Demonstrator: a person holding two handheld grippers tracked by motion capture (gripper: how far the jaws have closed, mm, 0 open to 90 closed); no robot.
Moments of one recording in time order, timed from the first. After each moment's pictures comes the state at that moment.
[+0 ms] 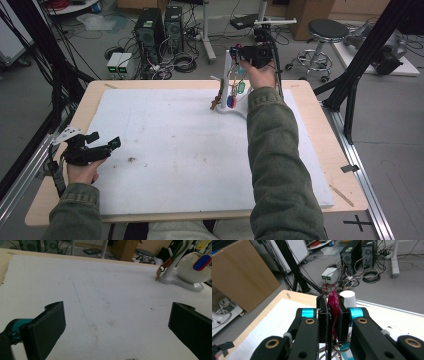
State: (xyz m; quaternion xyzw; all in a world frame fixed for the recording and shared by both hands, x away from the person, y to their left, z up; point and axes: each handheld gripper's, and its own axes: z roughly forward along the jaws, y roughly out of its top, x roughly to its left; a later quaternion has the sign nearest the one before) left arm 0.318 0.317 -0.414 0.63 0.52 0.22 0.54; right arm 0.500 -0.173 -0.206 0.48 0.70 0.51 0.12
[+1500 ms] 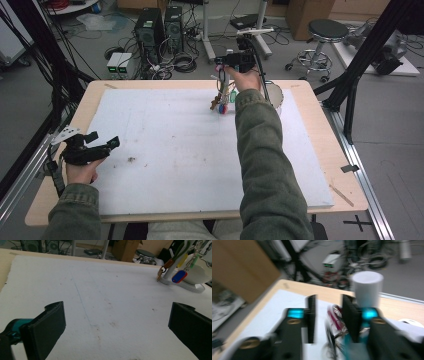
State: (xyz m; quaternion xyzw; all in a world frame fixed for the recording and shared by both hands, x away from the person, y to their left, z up) left arm 0.319 0.320 -0.415 0.62 0.52 0.23 0.54; right arm 0.533 -0.145 -0.246 0.48 0.72 0.49 0.08
